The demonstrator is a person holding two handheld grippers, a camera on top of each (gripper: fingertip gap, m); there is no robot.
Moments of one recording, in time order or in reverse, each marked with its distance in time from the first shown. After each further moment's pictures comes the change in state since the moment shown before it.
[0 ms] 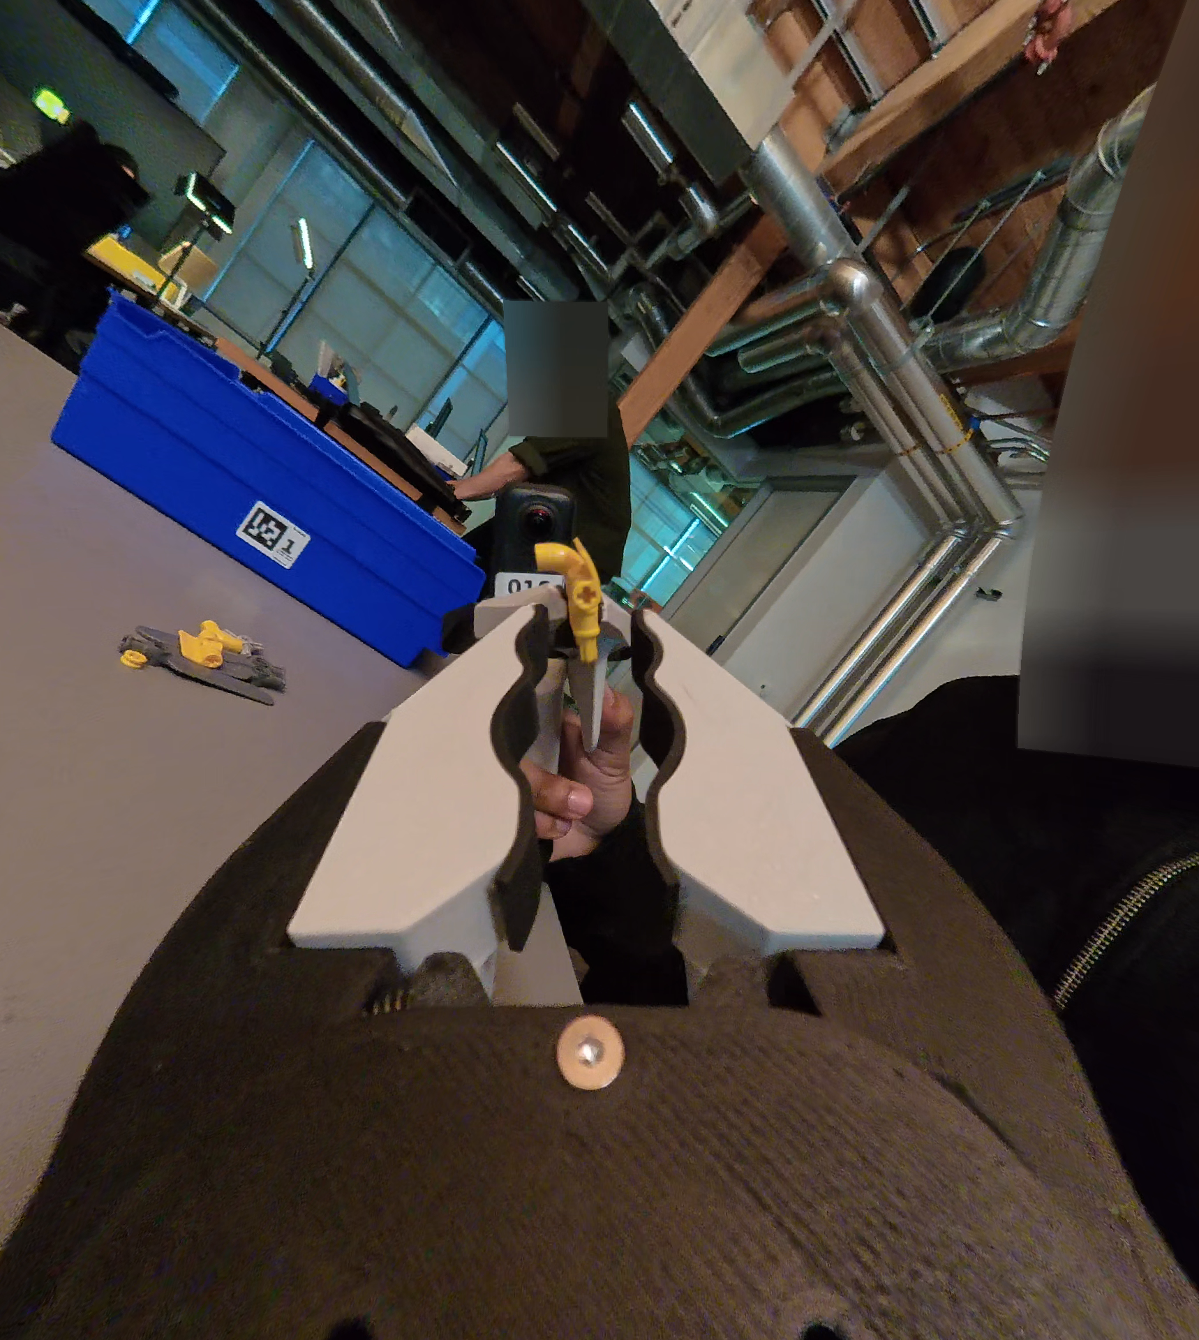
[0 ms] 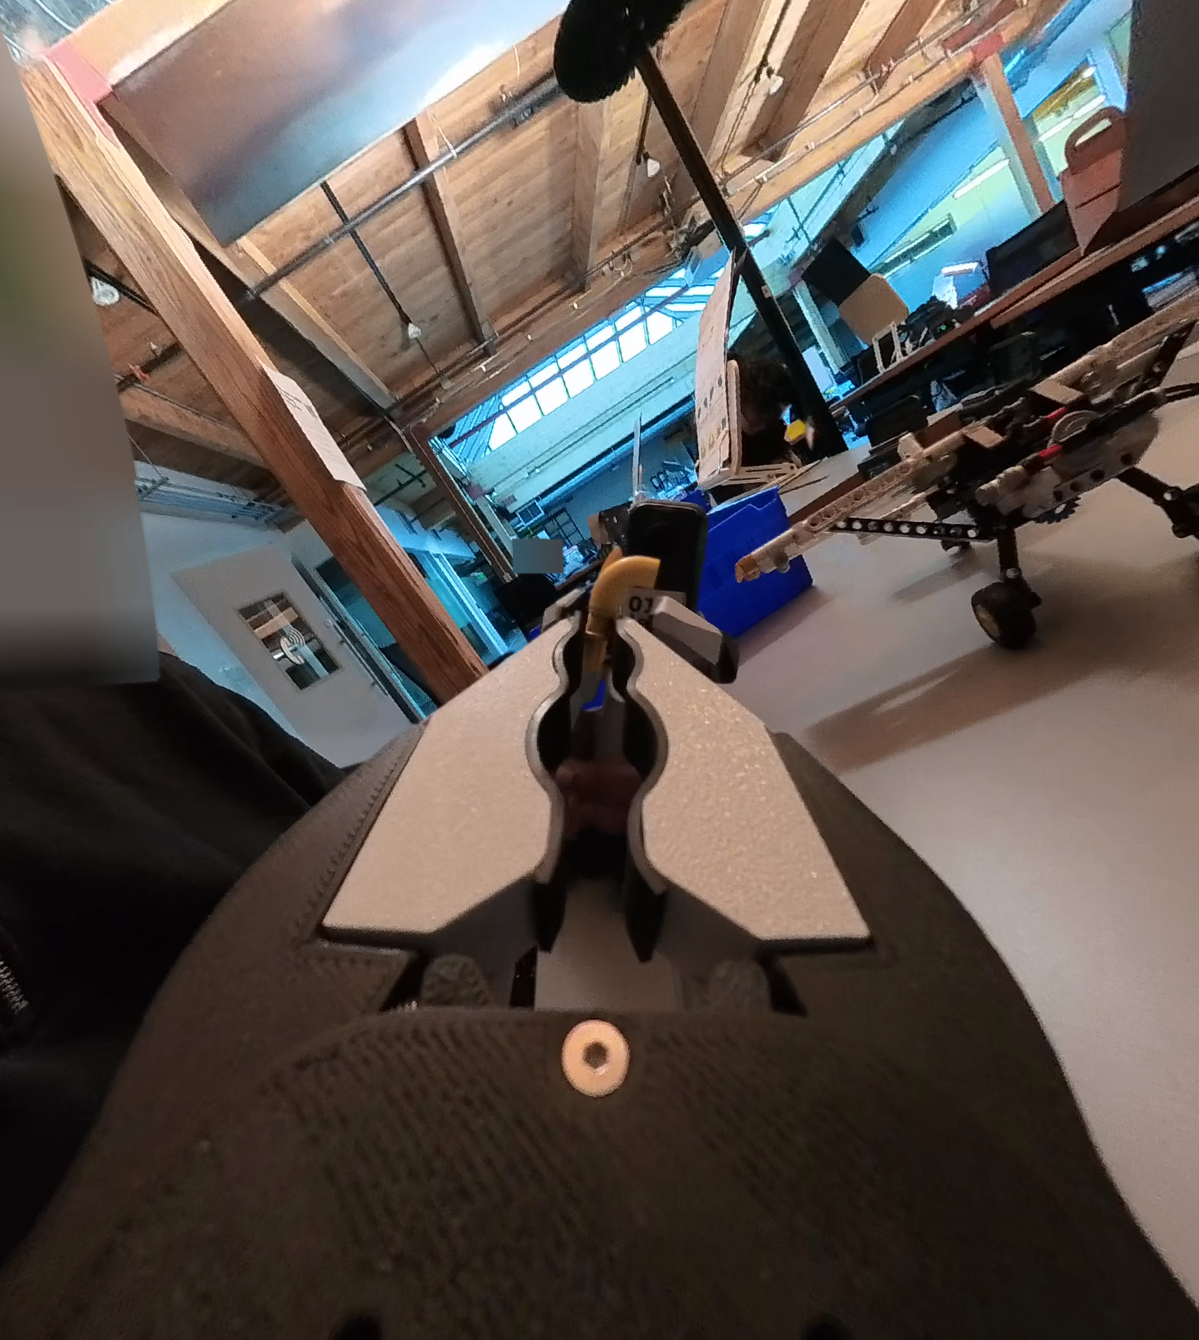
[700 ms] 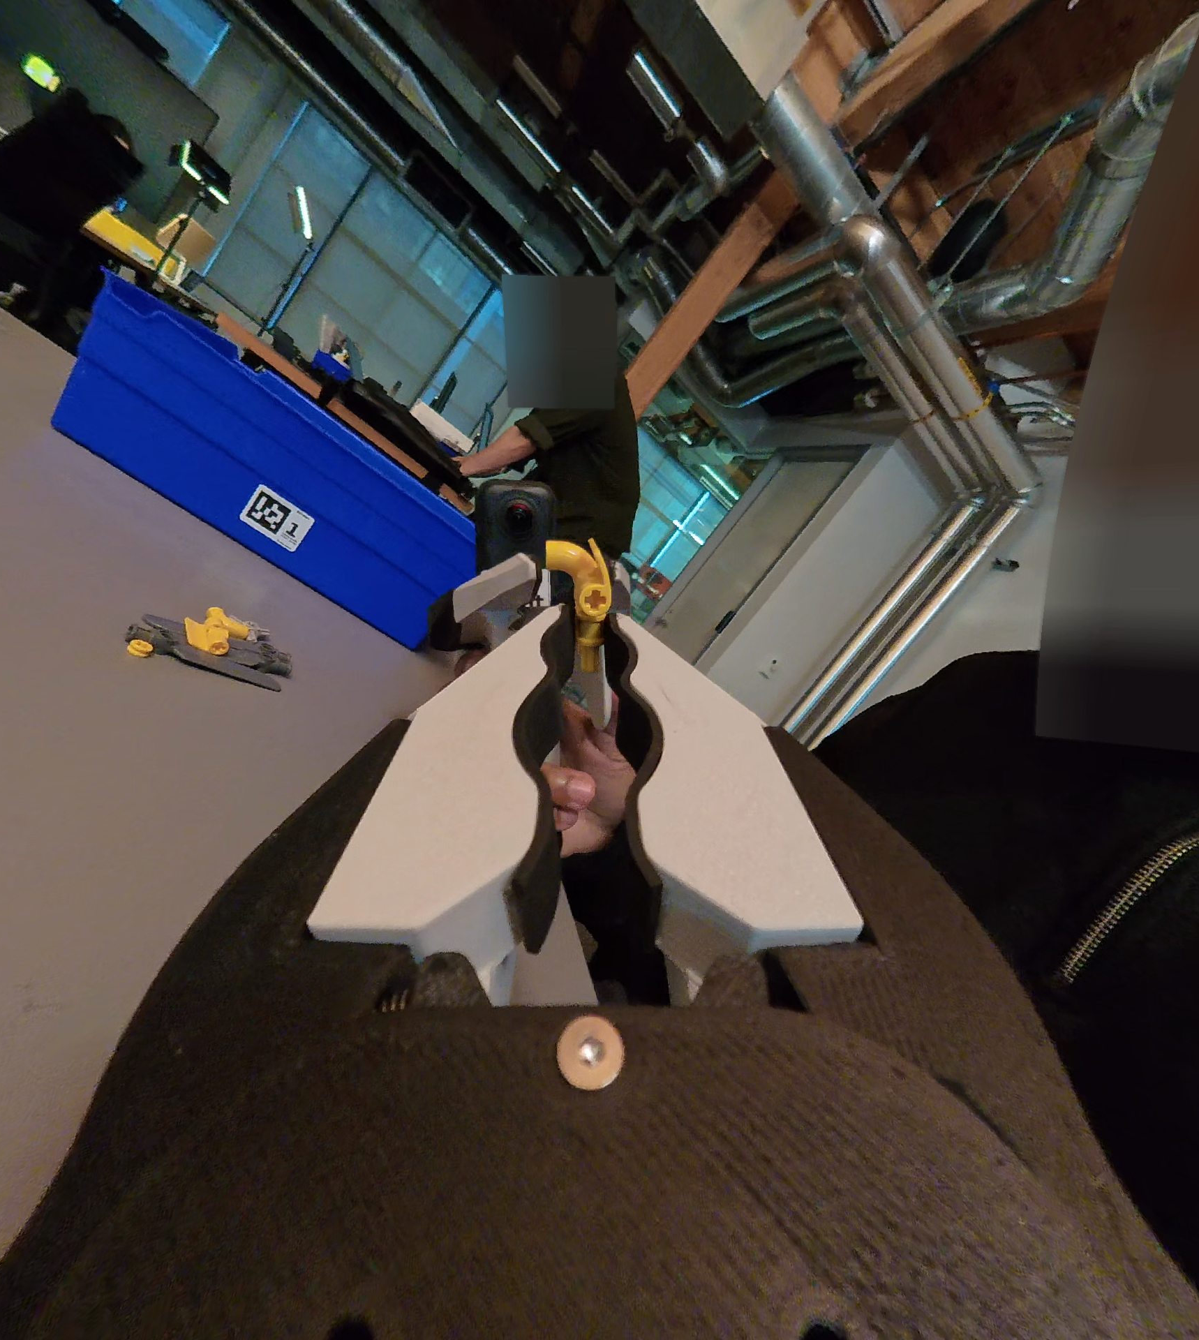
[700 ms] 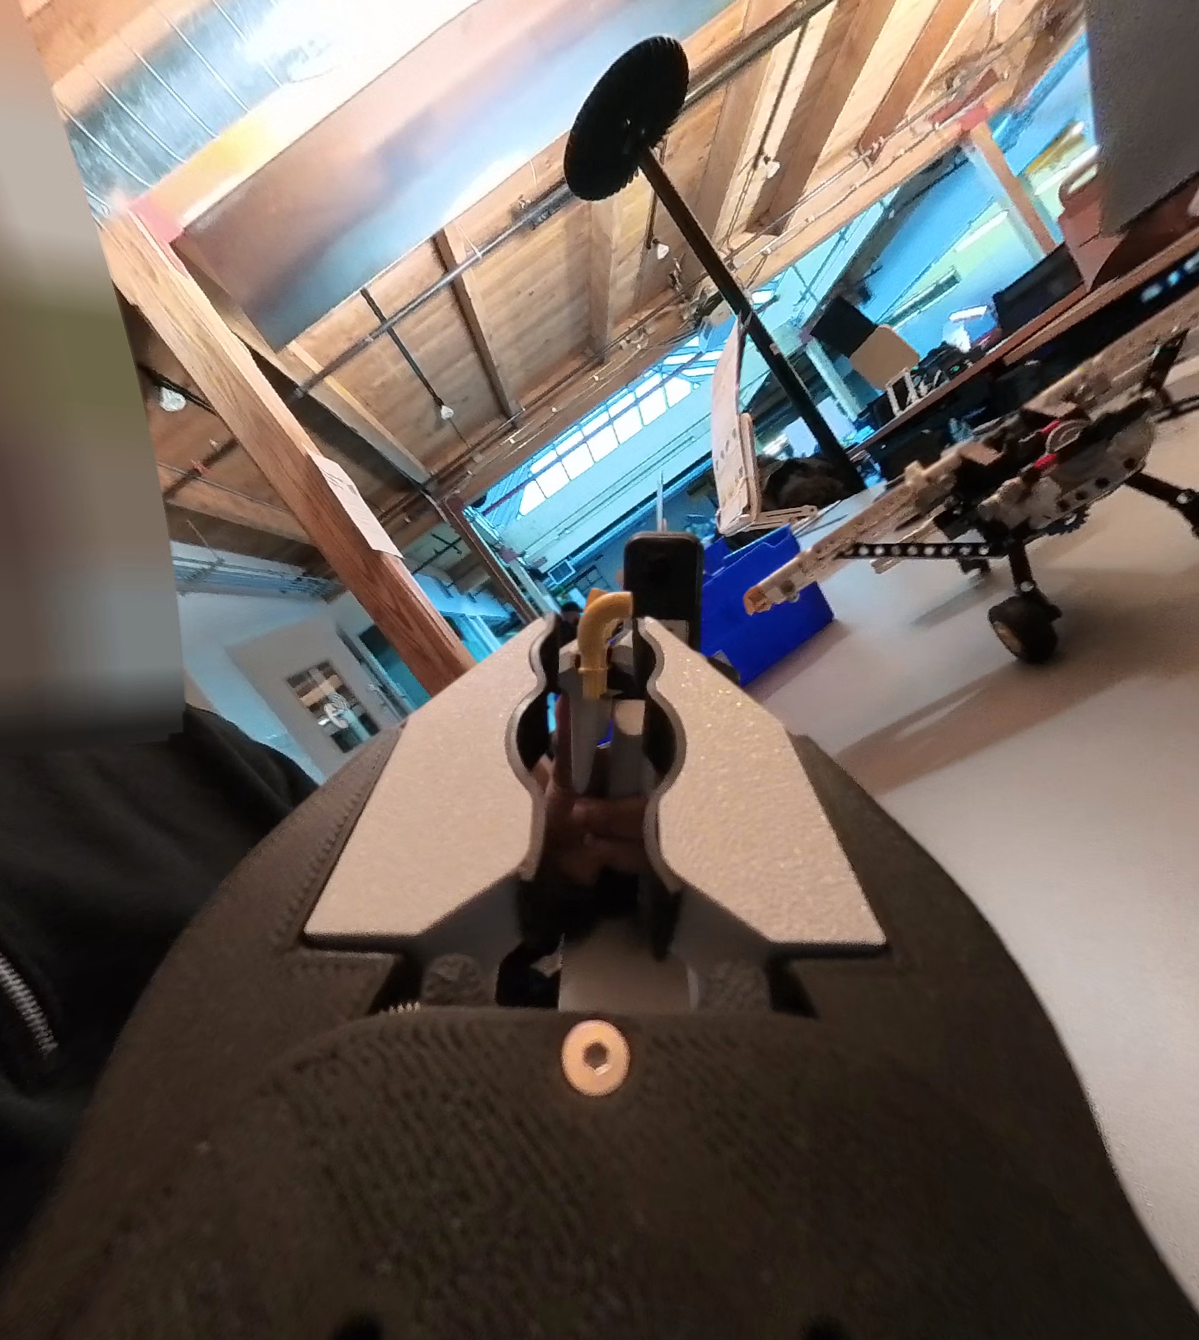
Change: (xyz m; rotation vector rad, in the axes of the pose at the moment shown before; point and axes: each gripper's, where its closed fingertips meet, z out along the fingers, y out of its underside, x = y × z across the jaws) left arm 0.000 0.004 0.000 -0.042 -0.011 0.021; right arm 0.004 -0.007 0.000 0.097 -0.028 0.069
